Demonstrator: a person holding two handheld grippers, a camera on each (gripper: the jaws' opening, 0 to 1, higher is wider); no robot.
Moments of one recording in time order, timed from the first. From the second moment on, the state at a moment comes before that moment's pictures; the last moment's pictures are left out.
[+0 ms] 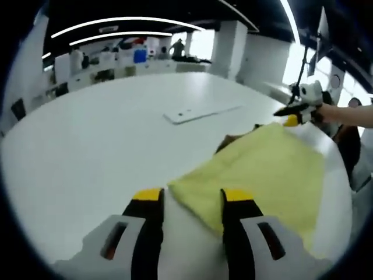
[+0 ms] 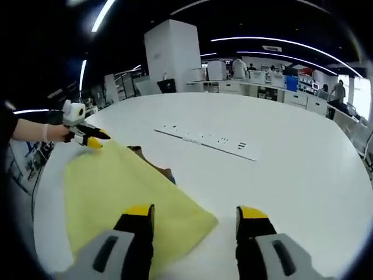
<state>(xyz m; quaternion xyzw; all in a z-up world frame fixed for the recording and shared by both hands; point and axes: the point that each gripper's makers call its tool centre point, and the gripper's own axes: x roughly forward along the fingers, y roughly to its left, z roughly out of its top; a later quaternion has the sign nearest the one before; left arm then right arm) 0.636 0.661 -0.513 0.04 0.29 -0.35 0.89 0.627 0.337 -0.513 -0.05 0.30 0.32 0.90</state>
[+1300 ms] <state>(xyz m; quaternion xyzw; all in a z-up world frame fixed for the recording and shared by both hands) 0.533 0.667 -0.480 0.04 0.29 -0.42 0.86 0.541 0.344 -0.480 -0.05 0.29 0.35 0.89</state>
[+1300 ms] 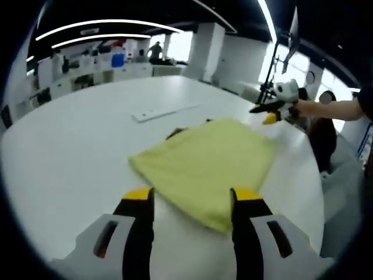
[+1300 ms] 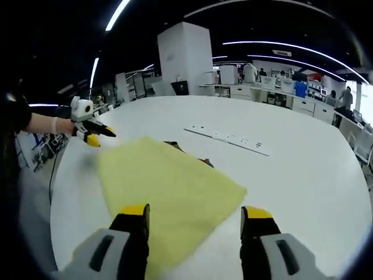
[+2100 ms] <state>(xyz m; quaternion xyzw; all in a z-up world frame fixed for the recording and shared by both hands) 0.477 0.677 -0.486 0.03 0.31 -0.43 0.85 0.477 0.326 -0.478 -0.03 0.30 0.33 0.90</state>
